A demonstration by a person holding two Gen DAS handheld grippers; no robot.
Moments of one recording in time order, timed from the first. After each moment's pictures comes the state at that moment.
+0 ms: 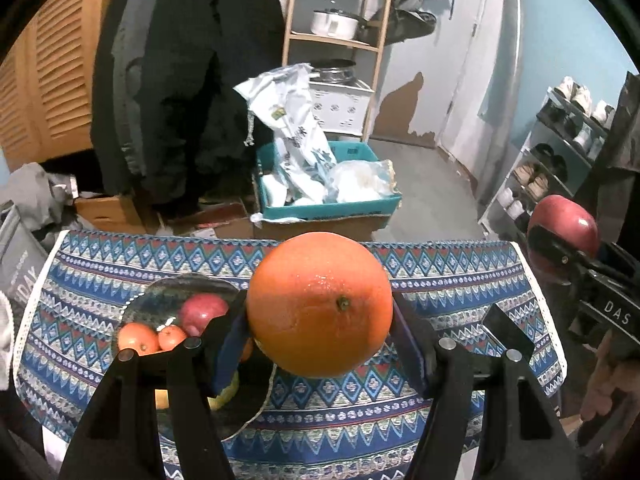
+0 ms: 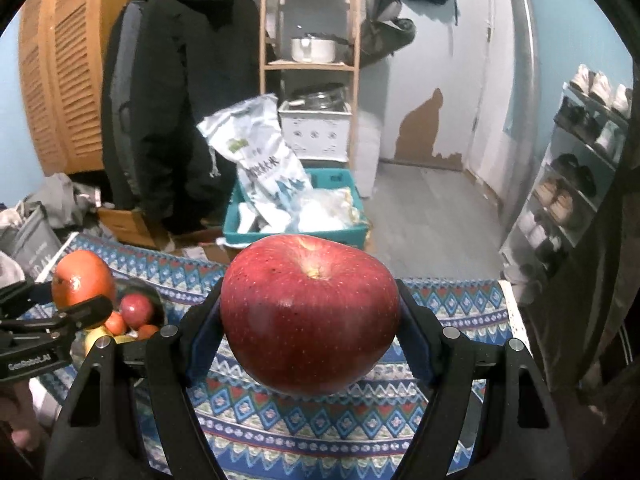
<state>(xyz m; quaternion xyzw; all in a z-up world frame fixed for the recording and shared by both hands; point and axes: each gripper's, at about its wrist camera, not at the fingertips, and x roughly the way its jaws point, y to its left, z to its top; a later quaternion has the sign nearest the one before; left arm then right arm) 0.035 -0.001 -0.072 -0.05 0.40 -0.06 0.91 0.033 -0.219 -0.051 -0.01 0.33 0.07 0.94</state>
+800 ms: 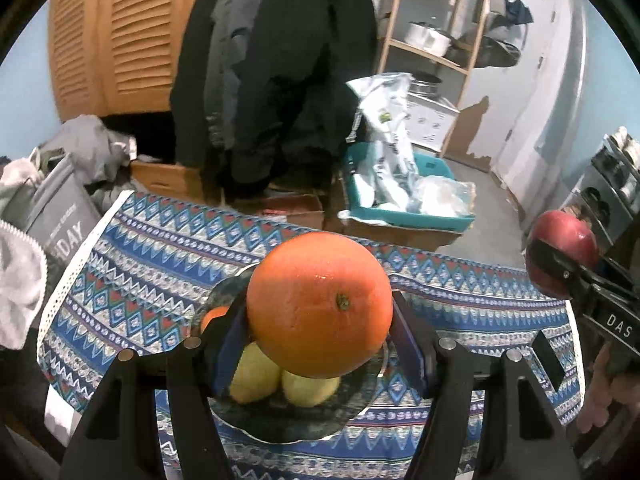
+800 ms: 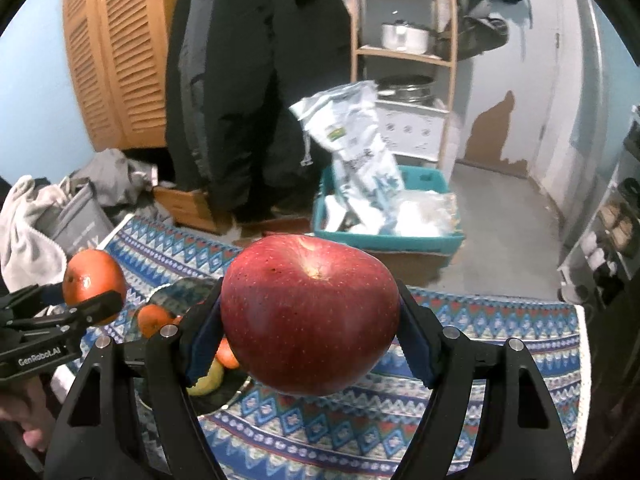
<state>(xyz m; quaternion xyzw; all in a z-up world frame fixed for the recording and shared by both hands) 0.030 0.119 -0.093 -0.10 0.41 0.03 0.91 0.068 -0.099 -0.065 -0.02 0.35 0.18 0.92</state>
